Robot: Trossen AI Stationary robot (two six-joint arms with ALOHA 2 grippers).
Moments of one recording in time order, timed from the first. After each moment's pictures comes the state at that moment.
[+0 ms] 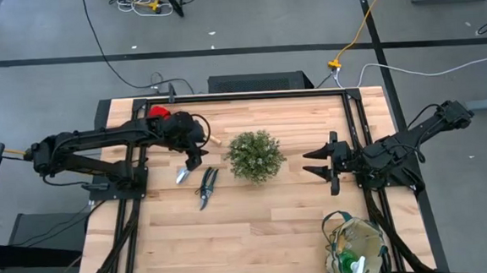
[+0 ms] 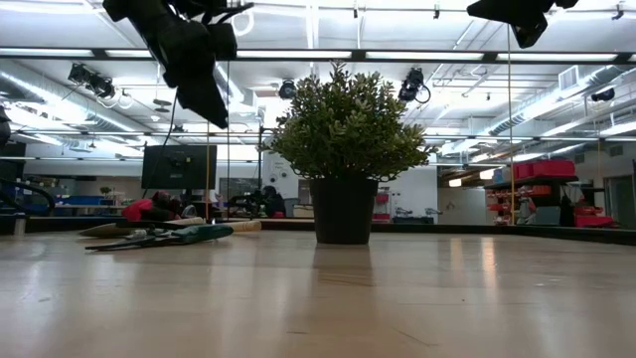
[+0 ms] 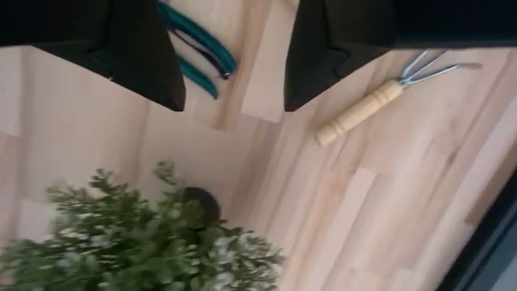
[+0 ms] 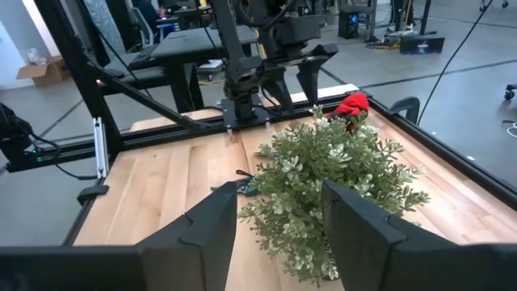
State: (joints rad) left arm 0.26 1.15 0.90 -0.61 -0.01 -0.07; right arm 0.46 0.74 0.61 -0.09 0.57 0.25
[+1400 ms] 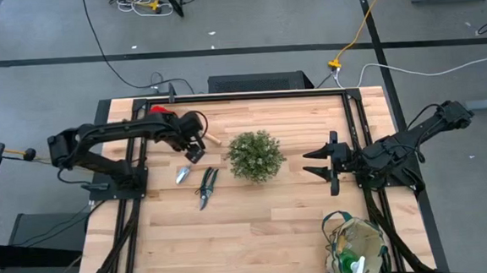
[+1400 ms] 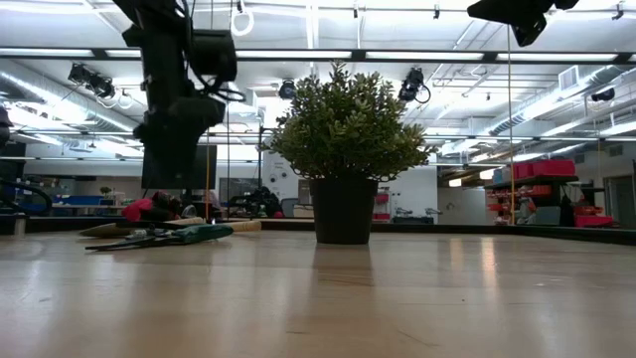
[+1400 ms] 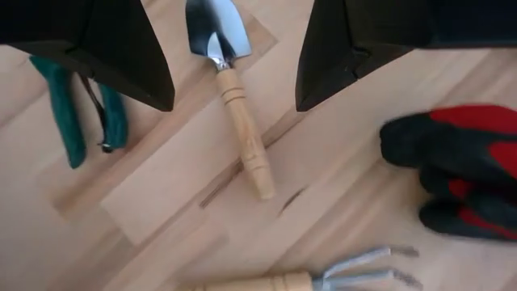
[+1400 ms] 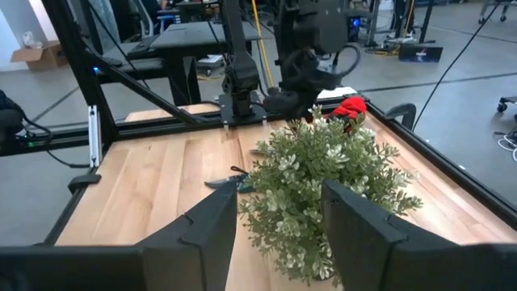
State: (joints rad) left arm 0.38 1.36 0.90 -0.87 -0.08 -0.43; right arm 0.46 0.74 0.61 -0.10 0.57 0.20
